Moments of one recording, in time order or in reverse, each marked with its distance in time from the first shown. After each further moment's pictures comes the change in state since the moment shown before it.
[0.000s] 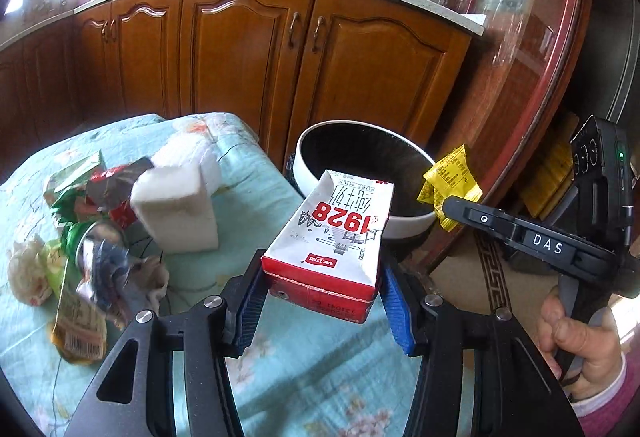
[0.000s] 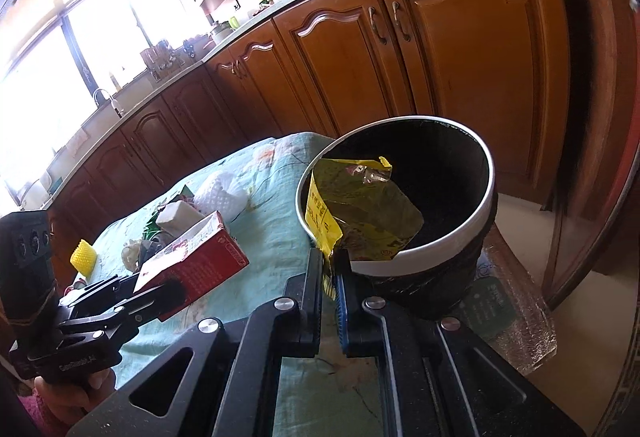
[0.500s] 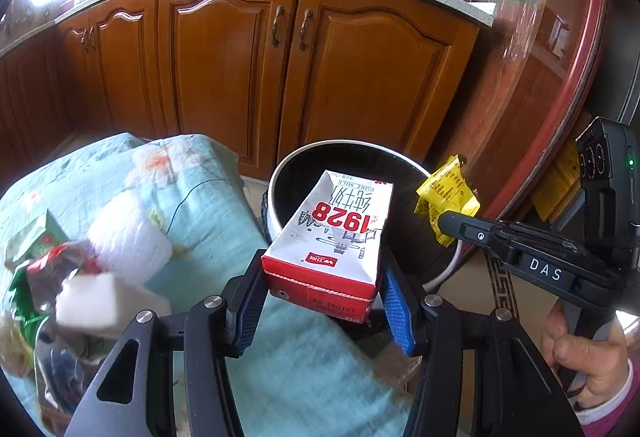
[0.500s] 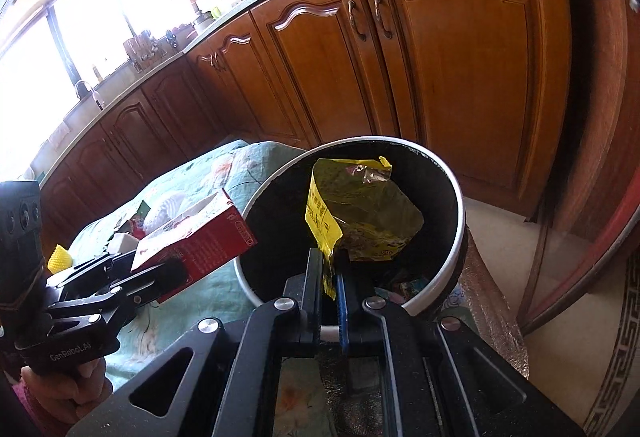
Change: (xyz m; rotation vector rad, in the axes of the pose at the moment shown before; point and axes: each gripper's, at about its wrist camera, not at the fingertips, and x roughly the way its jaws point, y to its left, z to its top) left arm 0.085 -0.023 0.059 0.033 0.034 0.010; right arm 0.033 -0.039 0.040 -0.018 0.050 -0.050
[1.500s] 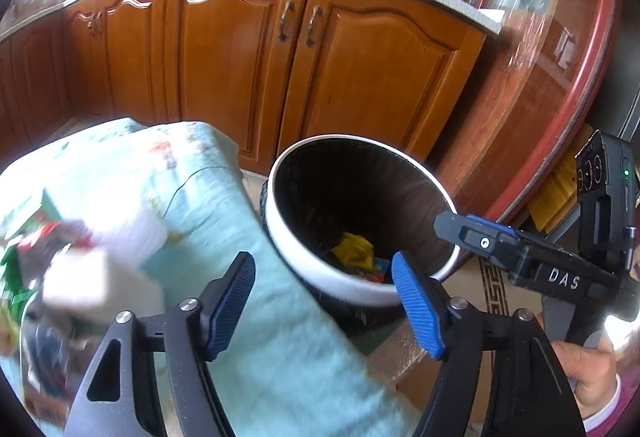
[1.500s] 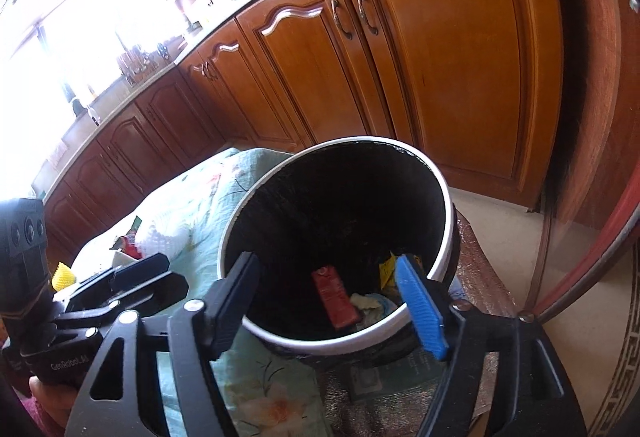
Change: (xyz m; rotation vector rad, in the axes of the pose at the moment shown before) left arm 0.003 0.013 -0.017 -0.067 -0.011 -0.017; right arm -0.001 -0.010 -0.007 0.074 -0.031 0.031
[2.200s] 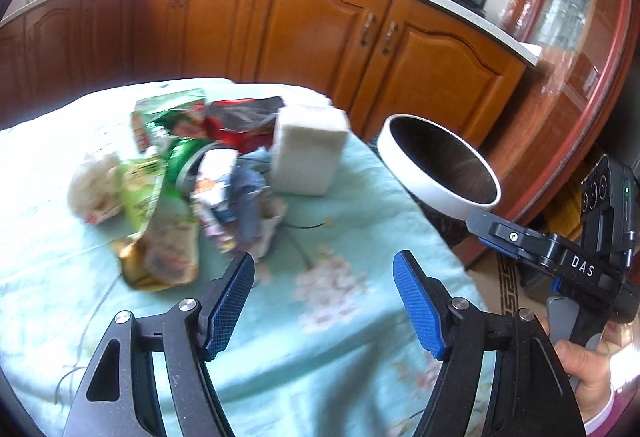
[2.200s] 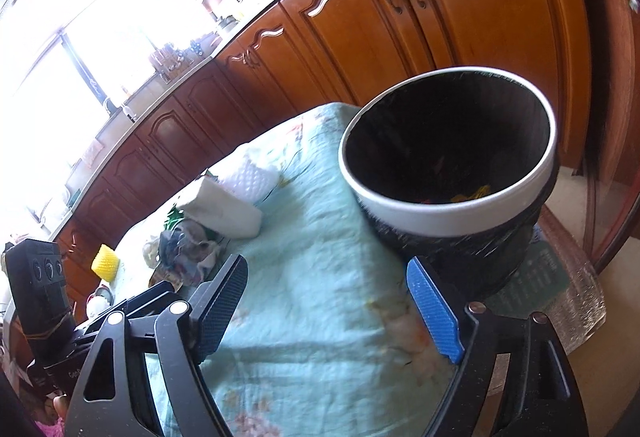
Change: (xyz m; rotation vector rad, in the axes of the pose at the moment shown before) left arm -0.116 0.070 -0.091 -0.153 -0.039 0.120; right arm 0.004 0.079 -0.068 0.029 0.039 0.134
